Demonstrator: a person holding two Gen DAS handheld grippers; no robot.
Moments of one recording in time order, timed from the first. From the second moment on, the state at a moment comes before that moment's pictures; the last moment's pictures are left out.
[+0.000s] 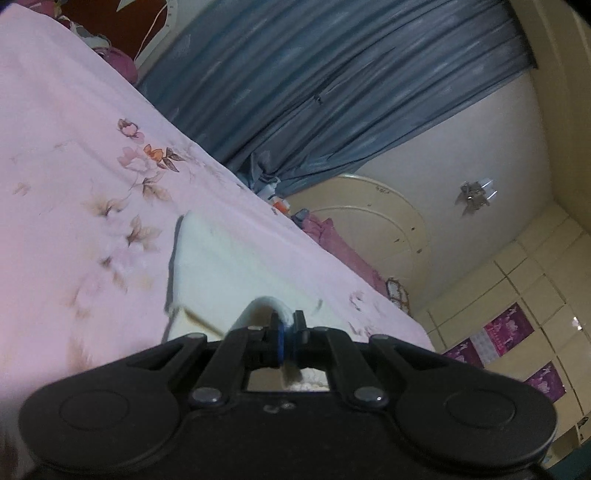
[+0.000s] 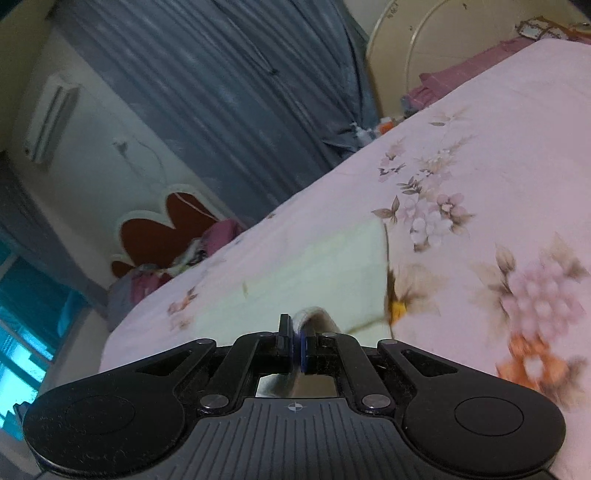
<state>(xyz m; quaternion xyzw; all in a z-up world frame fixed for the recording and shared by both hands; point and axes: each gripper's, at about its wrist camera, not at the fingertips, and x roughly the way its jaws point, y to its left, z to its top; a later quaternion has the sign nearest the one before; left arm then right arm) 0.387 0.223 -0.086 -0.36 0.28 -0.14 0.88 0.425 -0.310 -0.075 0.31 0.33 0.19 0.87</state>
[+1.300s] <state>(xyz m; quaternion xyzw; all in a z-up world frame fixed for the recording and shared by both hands) 0.567 0.191 -0.139 -0.10 0.41 -0.14 0.90 0.591 -0.232 -0.153 0.06 0.41 0.15 0.90</state>
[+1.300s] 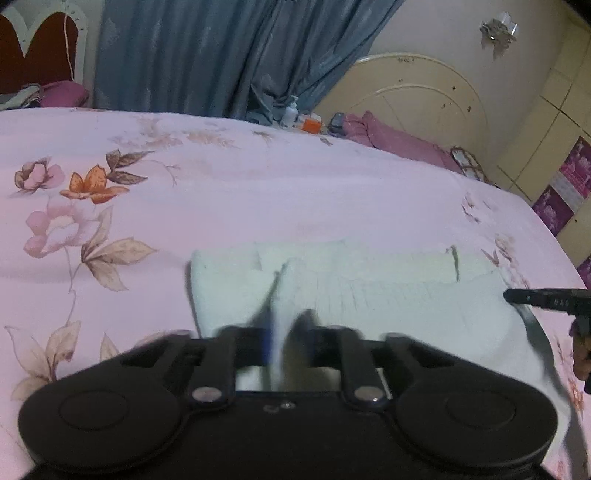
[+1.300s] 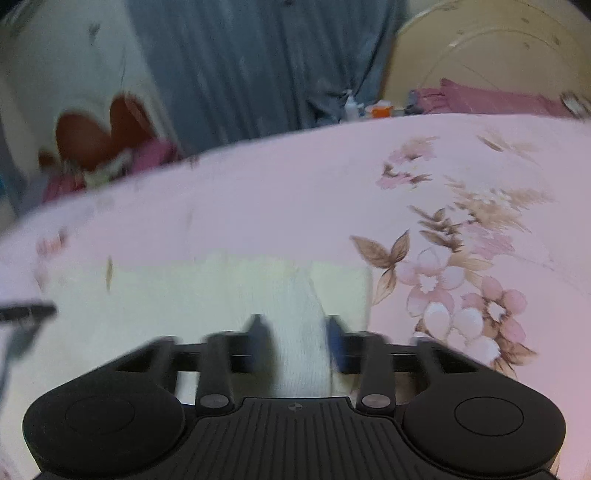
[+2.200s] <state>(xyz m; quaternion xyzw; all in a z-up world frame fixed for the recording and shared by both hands) 0.552 0.115 -0.113 -0.03 0.34 -0.17 0.92 0.570 -0.134 -0.129 0.00 0.35 0.20 0.91</state>
